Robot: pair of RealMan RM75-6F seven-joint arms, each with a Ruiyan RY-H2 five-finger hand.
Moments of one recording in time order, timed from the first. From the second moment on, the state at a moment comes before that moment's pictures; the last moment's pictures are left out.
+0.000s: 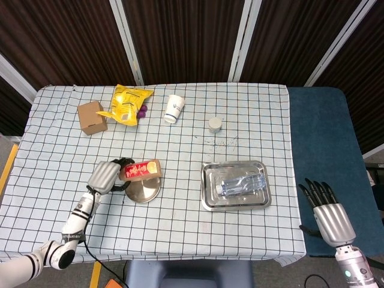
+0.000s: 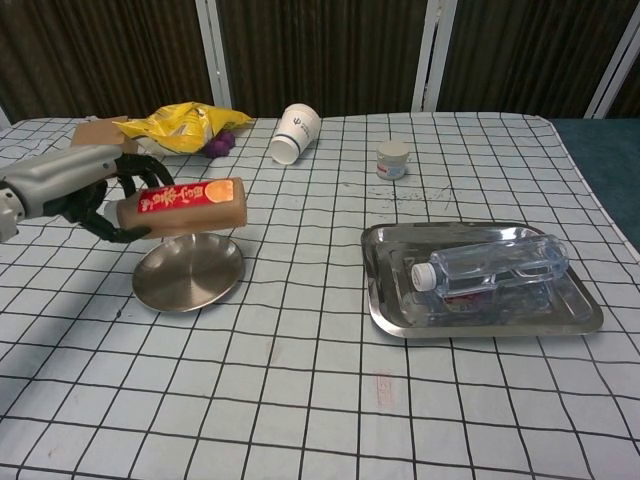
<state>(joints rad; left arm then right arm) -0.62 -1.55 -0.17 -1.25 1.36 1.02 0.03 0.10 -1.19 -0.03 -1.57 -1.62 1.43 -0.16</state>
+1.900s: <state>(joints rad) -0.35 -1.47 0.05 -1.08 1.51 1.48 -0.13 0.55 -1.50 0.18 -1.45 -1.36 0.93 -0.51</state>
